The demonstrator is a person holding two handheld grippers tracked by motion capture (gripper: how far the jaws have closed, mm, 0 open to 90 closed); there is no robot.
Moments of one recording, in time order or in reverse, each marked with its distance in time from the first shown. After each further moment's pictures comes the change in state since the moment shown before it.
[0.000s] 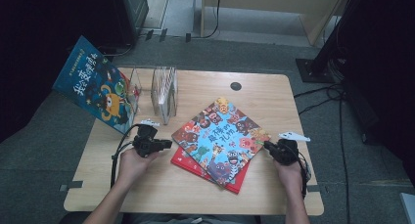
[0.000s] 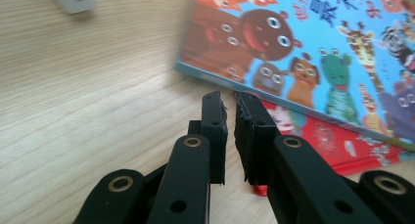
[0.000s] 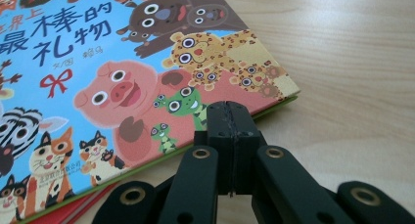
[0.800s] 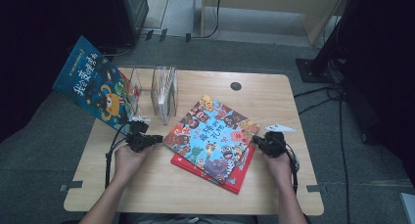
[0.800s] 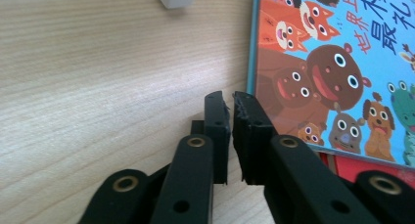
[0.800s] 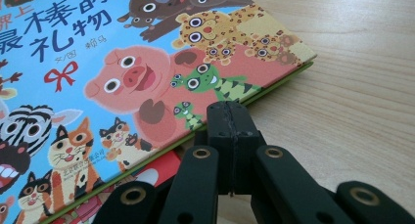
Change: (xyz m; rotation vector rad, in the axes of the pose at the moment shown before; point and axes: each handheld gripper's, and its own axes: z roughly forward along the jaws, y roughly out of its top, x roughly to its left) left arm 0.037 -0.002 0.006 -0.016 0.057 -0.099; right arm 0.018 0.020 0.032 0.041 0.057 -0.039
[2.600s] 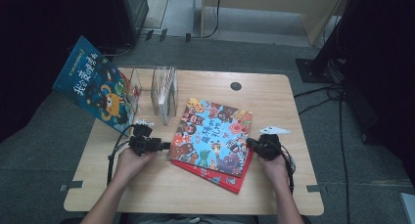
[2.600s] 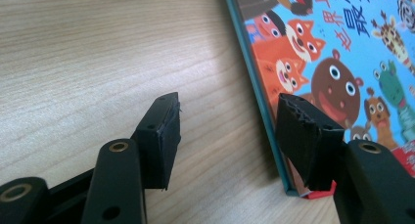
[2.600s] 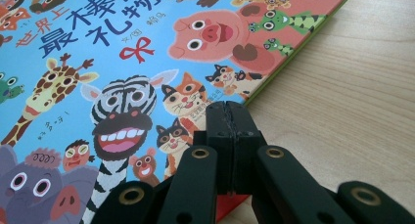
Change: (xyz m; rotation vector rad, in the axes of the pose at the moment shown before) left arm -0.011 -0.002 0.002 0.041 -0.073 0.018; right arm 0.020 0.000 -0.002 0.007 0.057 -0.057
